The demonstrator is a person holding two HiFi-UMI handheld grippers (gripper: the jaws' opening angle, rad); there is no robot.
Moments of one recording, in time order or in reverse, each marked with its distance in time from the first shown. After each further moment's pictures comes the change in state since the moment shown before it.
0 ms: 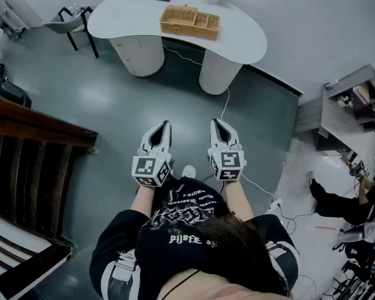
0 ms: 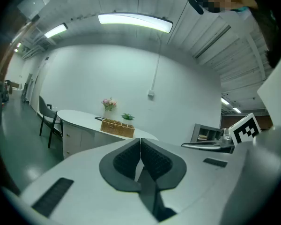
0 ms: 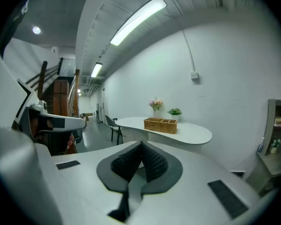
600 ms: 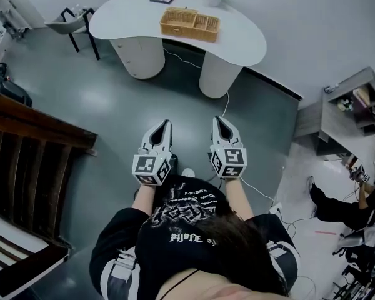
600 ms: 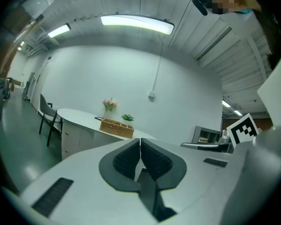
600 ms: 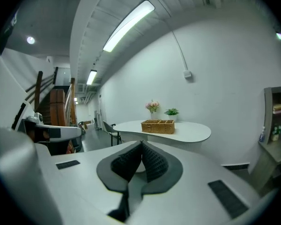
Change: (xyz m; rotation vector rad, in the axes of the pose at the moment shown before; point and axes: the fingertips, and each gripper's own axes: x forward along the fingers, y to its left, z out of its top) left arm 0.007 -0.002 -0.011 -0.020 -0.017 -0.008; right arm 0.004 -0.016 -0.005 0.098 -0.047 -0.020
